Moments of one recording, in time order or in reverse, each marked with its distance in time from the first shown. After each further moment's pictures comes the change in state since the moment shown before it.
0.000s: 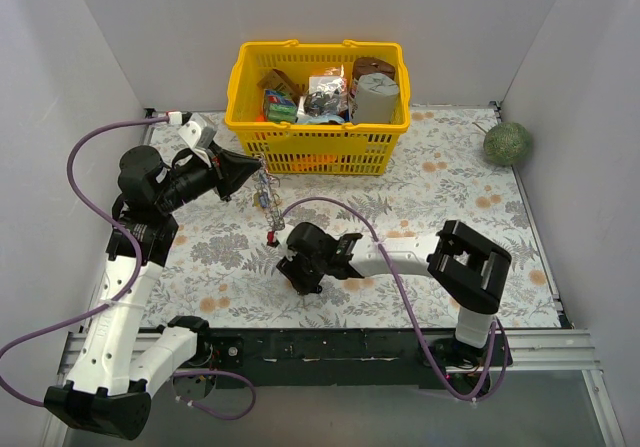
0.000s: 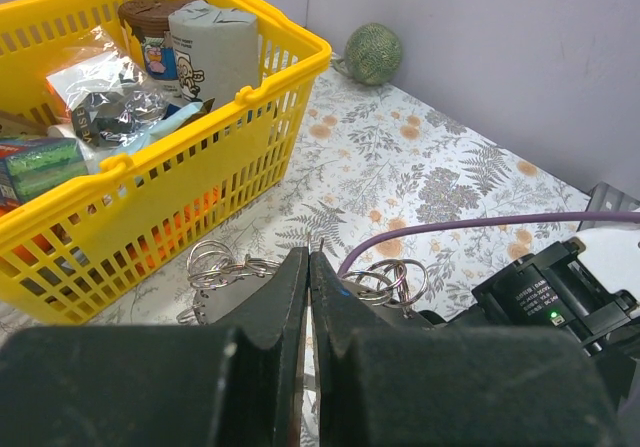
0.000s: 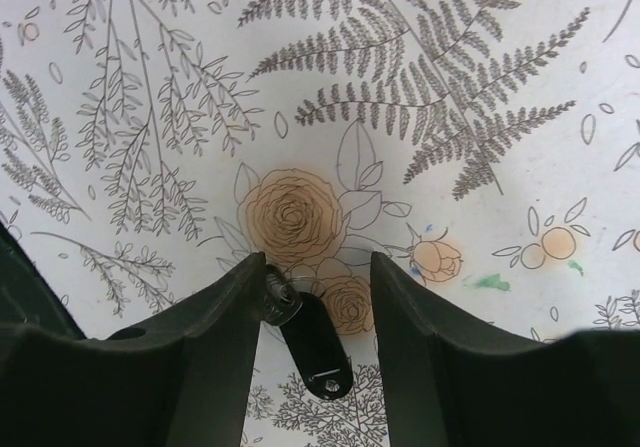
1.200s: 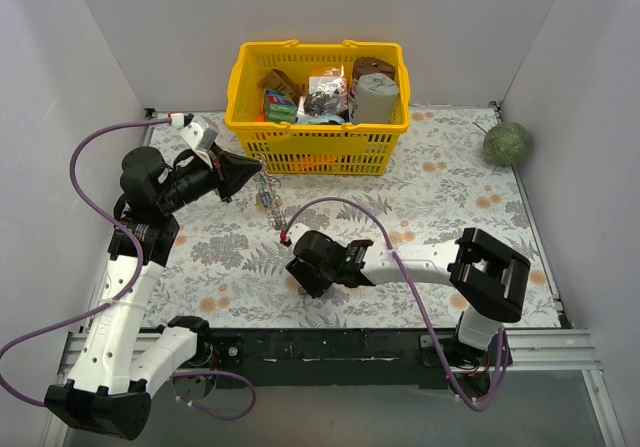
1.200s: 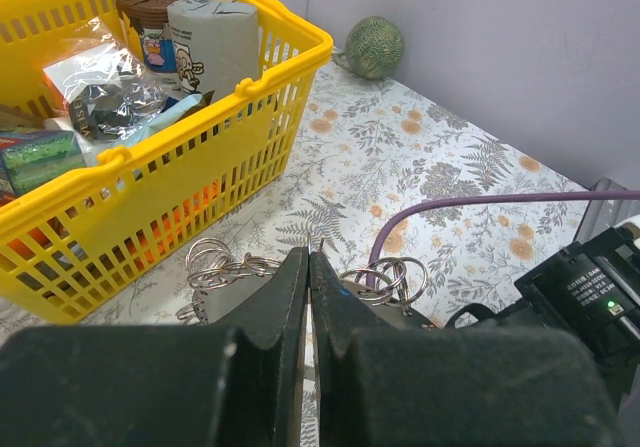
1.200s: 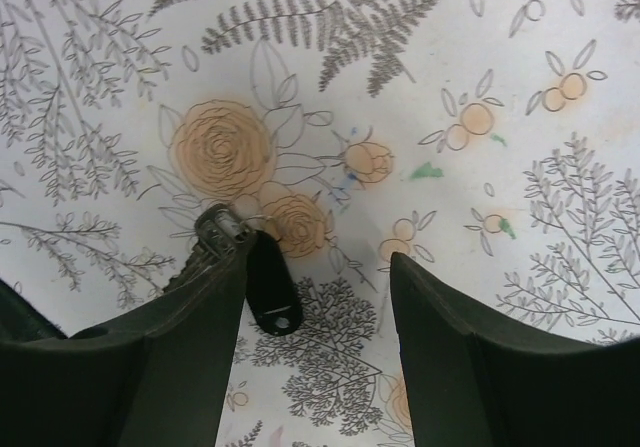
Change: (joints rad) left arm 0.000 0.000 -0.019 0.002 0.000 0.007; right arm 0.032 -0.105 -0.061 -0.093 0.231 0.134
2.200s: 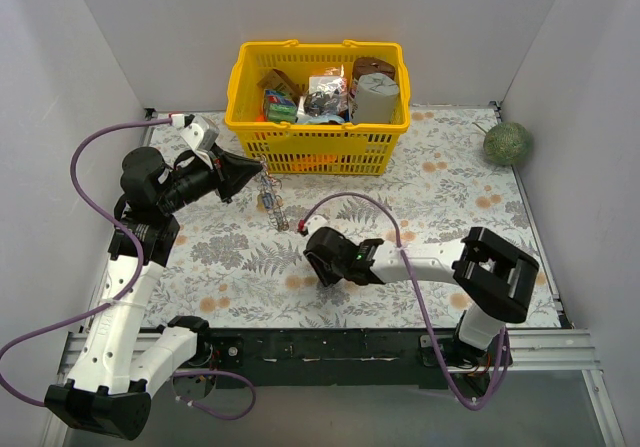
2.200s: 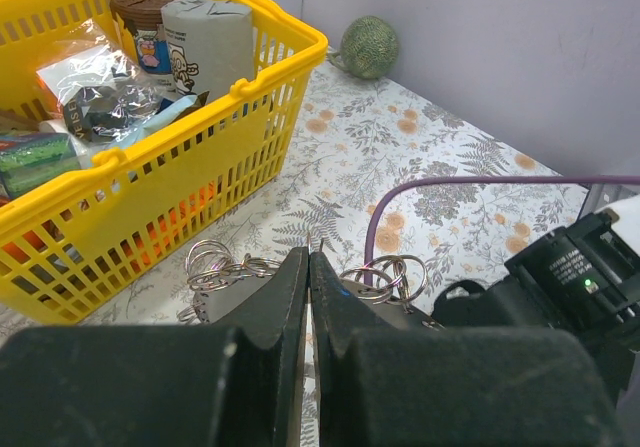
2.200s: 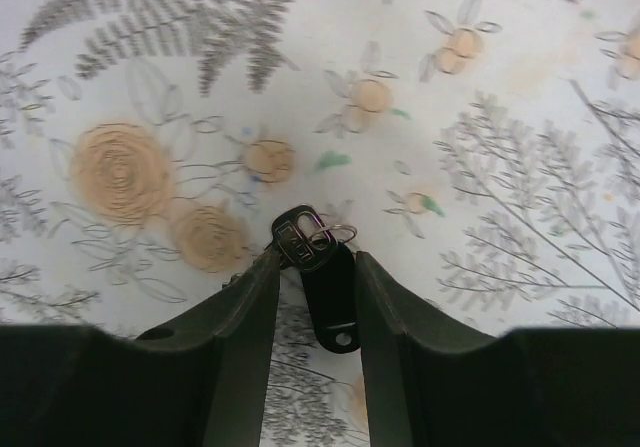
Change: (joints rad) left arm 0.000 0.000 -0.002 0.004 0.012 0.000; right arm -0.021 -0.005 -0.068 0.075 0.059 0.087
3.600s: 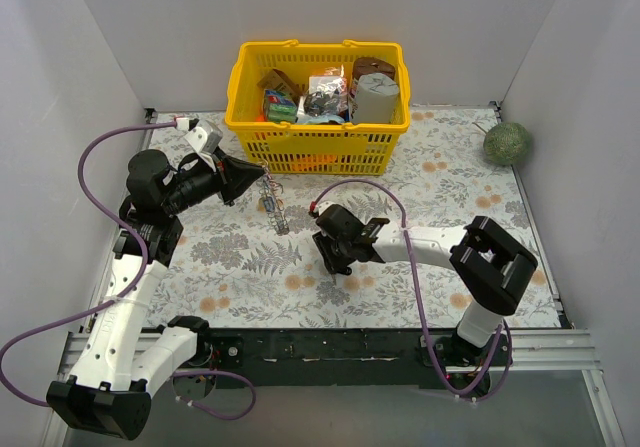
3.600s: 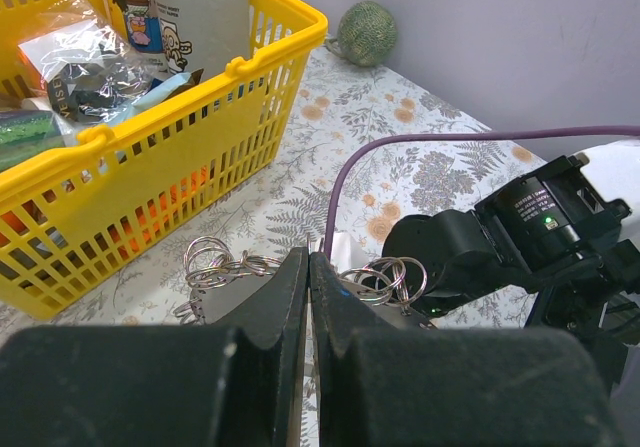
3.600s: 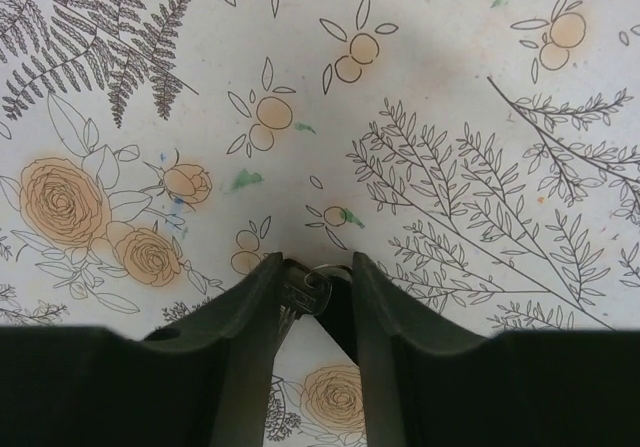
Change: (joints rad) left arm 0.000 0.000 -0.052 0.025 0.006 -0.011; right arm -0.191 0.002 0.037 -0.101 -0.165 0.019
